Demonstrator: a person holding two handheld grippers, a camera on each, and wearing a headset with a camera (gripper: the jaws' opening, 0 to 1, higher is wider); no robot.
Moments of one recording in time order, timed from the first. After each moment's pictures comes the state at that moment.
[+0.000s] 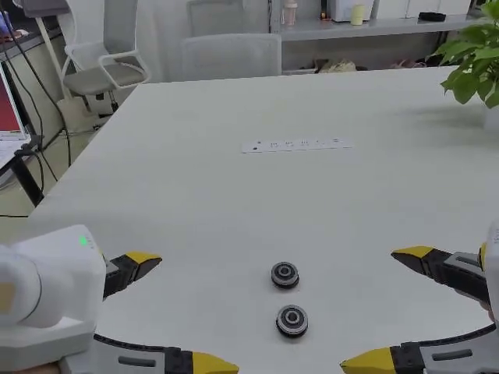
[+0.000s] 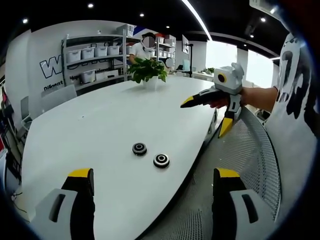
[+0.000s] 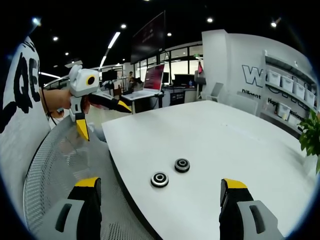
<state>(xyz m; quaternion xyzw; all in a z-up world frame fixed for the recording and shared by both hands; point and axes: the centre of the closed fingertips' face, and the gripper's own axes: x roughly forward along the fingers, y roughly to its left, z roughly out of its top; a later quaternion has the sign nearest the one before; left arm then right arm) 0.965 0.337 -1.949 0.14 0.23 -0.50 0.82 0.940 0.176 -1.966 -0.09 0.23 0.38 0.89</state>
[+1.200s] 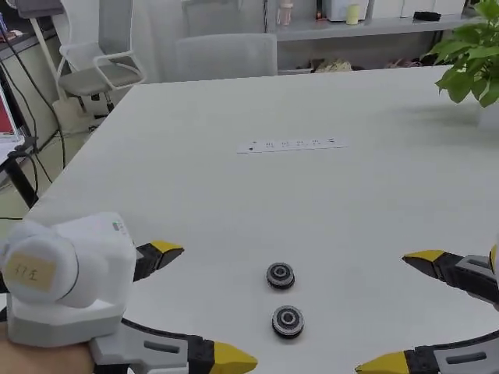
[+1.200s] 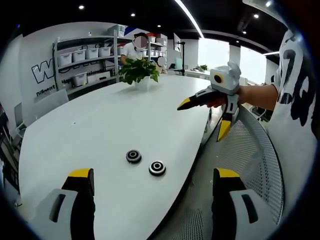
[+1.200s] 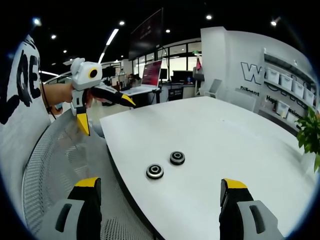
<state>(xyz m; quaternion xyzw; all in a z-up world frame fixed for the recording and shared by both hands) 0.970 0.308 -1.946 0.16 0.22 -0.53 0.80 0.936 0.158 -1.973 -0.10 0.24 0.37 0.89</state>
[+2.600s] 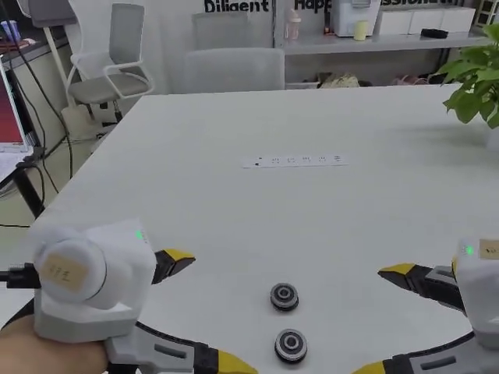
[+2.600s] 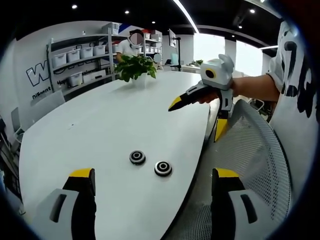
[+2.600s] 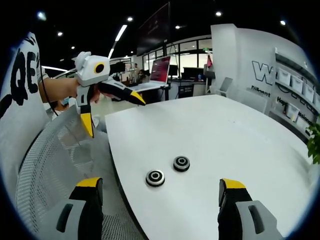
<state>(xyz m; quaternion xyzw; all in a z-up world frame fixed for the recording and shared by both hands) 0.989 0.304 -1.952 0.18 0.23 -0.54 0.79 0.965 0.175 -1.979 -0.11 0.25 0.42 0.87</state>
